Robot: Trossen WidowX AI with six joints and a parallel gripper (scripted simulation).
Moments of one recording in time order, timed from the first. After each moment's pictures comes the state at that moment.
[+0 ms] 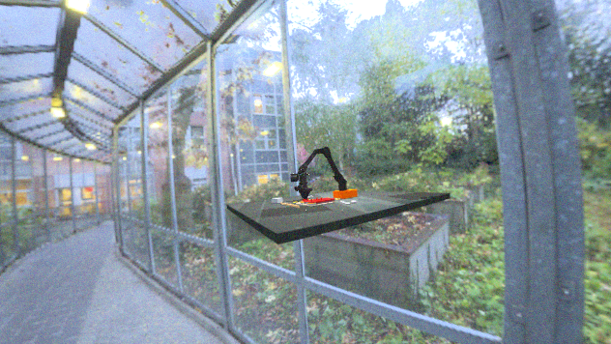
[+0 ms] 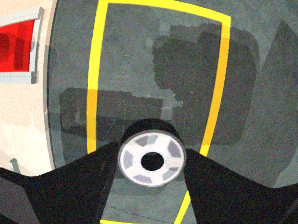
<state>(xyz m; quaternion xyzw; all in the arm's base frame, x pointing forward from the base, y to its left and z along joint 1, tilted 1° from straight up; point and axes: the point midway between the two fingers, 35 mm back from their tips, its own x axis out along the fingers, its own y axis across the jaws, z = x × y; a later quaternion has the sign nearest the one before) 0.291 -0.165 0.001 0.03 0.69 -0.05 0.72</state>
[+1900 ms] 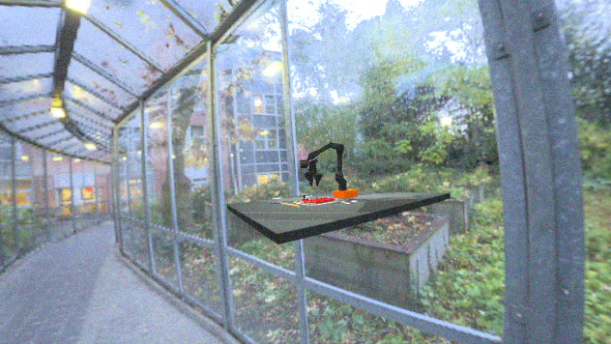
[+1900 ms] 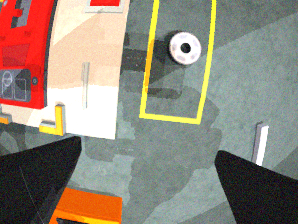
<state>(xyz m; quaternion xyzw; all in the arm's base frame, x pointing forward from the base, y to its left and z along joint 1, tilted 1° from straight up) 0.210 -0.119 0.101 0.03 0.70 -0.04 0.72</state>
